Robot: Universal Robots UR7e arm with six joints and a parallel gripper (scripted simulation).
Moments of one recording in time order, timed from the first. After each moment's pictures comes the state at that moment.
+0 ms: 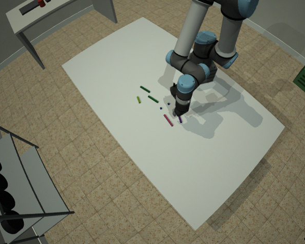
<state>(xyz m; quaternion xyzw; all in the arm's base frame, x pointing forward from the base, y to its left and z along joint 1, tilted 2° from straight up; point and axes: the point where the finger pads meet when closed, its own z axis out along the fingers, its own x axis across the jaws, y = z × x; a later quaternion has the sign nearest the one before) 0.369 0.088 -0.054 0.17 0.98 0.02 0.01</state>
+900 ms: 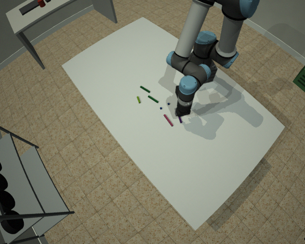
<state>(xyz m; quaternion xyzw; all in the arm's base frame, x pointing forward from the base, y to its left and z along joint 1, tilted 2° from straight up) 0.364 0.103 -0.052 0.32 0.95 0.02 0.00</state>
